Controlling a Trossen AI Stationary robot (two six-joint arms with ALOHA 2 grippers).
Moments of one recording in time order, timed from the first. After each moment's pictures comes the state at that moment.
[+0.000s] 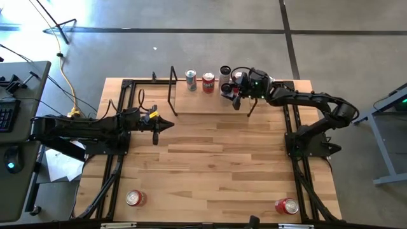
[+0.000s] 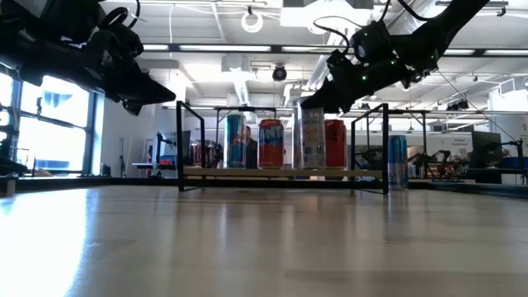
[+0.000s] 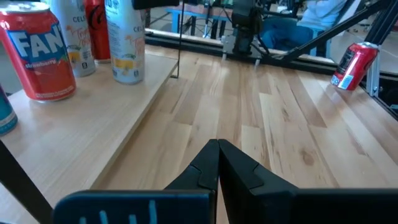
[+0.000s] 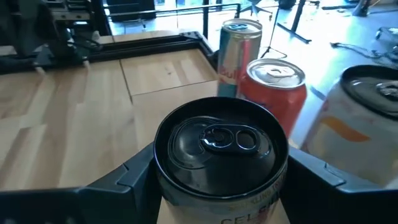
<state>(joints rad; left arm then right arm) 0.22 0.75 0.16 0.36 0.08 -0.10 -0.64 1.44 0.75 0.34 -0.32 -0.14</state>
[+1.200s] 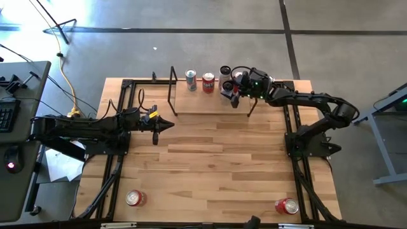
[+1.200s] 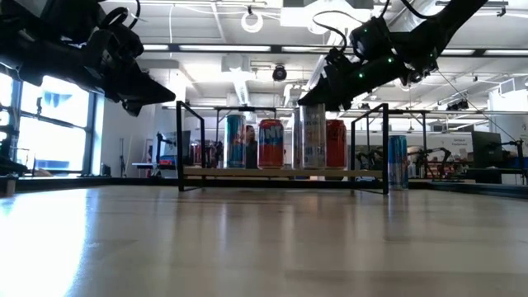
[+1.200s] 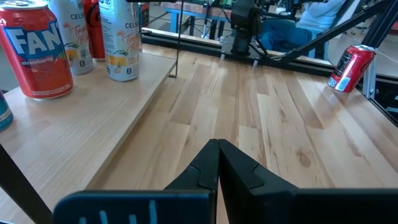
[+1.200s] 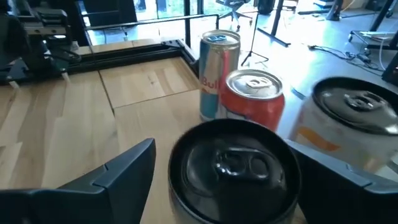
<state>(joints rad) 0.22 0.75 0.16 0.36 0.08 -0.11 -0.62 1.44 0.76 0.36 -0.23 -0.10</state>
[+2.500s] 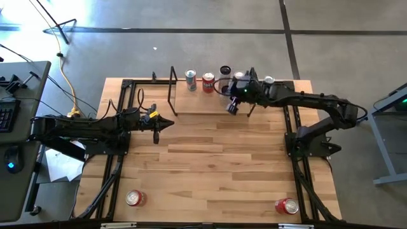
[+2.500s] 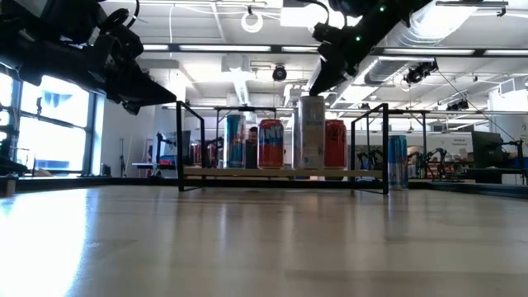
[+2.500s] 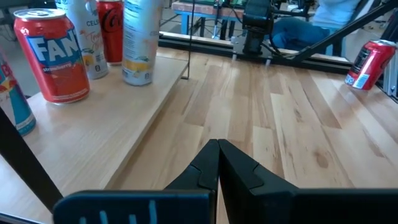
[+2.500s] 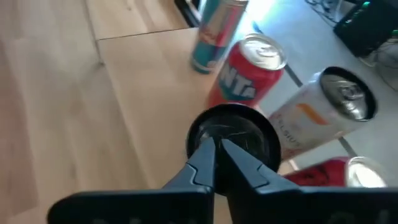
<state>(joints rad) 0.22 0.75 0.16 0.36 0.03 -0.08 -0.37 1.39 1.08 -0.37 0.23 -0.13</state>
